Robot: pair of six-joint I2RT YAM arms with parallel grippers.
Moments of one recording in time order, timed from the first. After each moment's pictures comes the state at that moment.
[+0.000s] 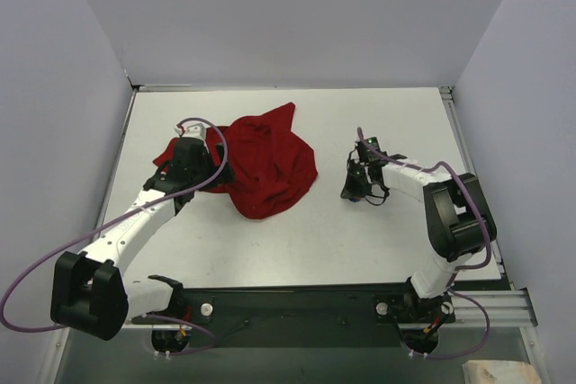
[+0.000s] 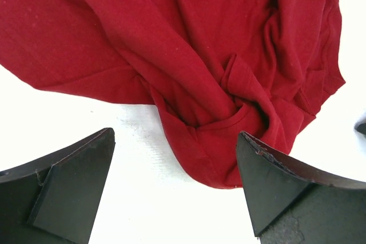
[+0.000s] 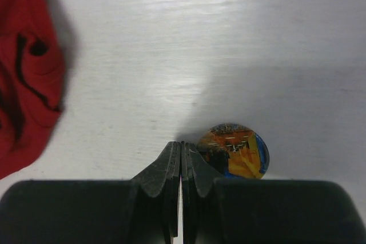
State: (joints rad) left arm -0.32 1.22 0.83 -0.33 -0.09 -0.51; right arm 0.35 1.71 0.93 -0.31 -0.12 0.48
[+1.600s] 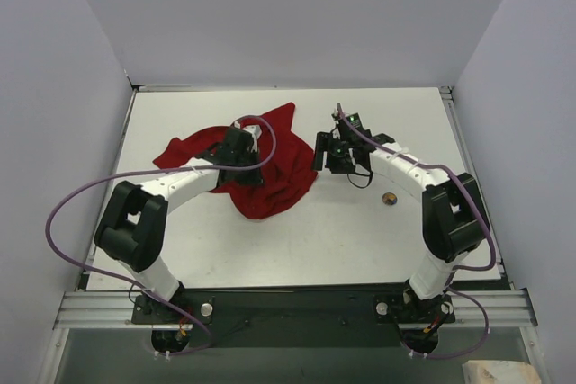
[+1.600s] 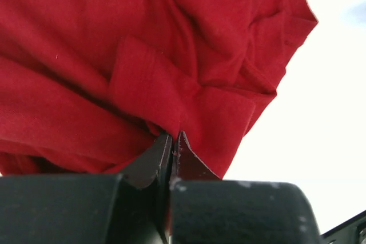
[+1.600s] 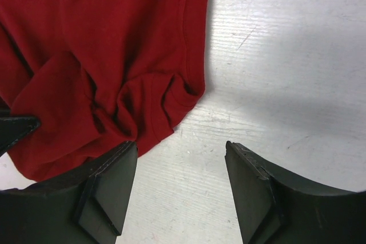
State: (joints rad) left arm -0.49 1.66 1.06 -0.28 0.10 -0.47; right arm 0.44 1.72 1.19 -0.38 -0.11 0.45
